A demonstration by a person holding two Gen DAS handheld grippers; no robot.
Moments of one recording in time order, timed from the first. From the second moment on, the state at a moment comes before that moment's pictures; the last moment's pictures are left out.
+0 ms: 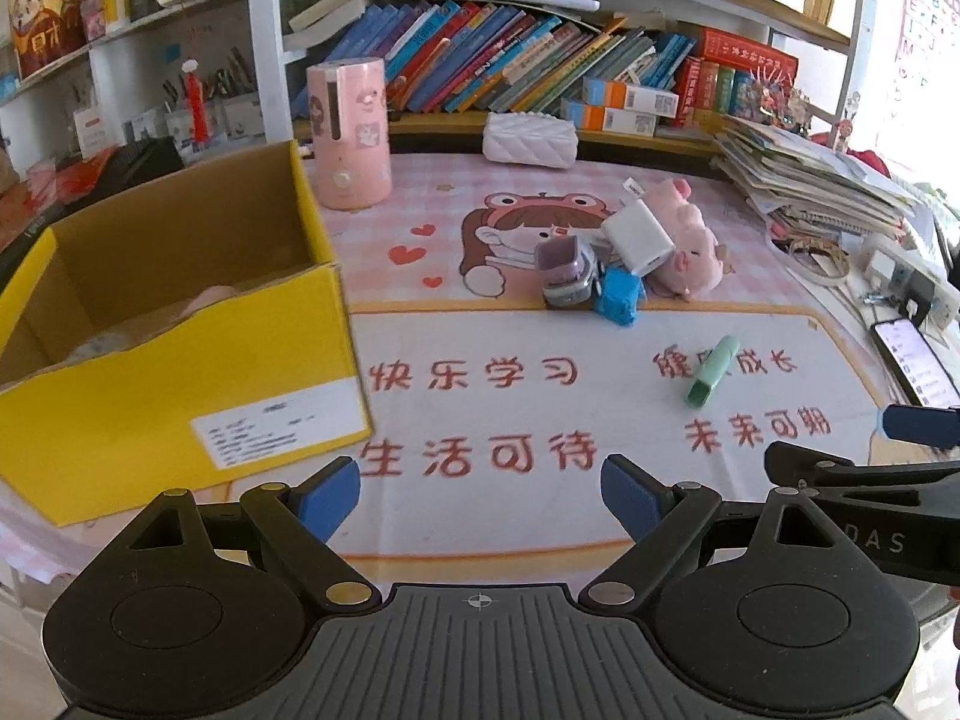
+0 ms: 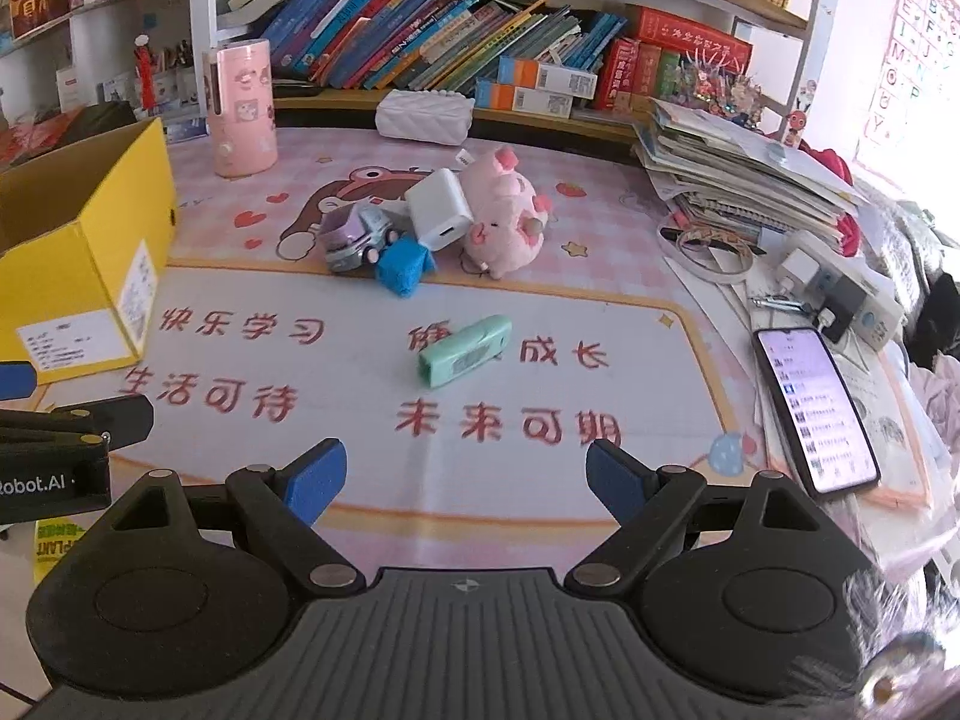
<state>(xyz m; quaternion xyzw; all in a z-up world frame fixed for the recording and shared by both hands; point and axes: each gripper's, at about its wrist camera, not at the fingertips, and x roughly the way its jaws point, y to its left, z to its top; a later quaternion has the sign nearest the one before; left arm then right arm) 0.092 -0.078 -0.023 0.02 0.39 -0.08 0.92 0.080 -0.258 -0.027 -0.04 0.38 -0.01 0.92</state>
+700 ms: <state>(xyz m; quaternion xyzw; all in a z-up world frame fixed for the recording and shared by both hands) 0.139 -0.114 -0.024 0.01 0.39 -0.04 0.92 0.151 -0.298 -0.039 -0.03 0.40 0.05 0.91</state>
